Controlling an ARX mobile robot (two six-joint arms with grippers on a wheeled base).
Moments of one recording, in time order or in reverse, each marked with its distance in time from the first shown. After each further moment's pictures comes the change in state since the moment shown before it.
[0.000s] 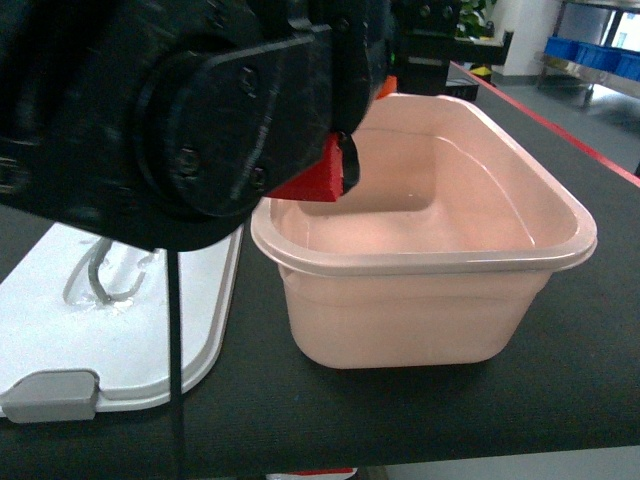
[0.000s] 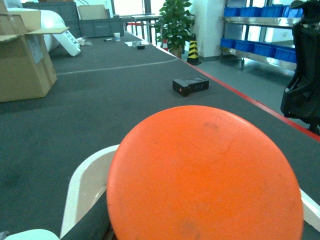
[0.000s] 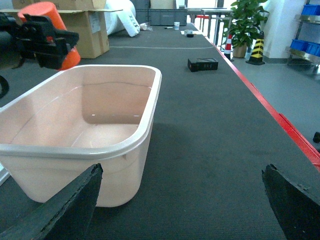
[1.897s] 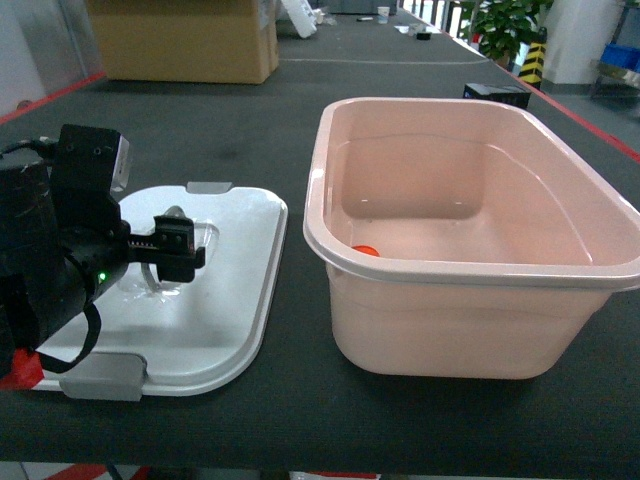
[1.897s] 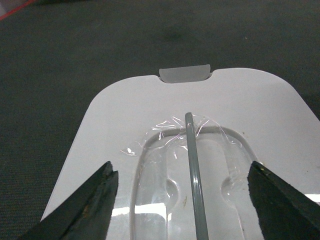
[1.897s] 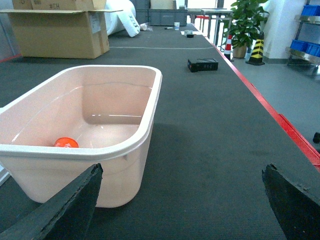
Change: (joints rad) left arm 0.525 0.146 -0.417 0.311 0.174 0.027; right arm 0.000 0.000 0.000 0.000 0.000 0.000
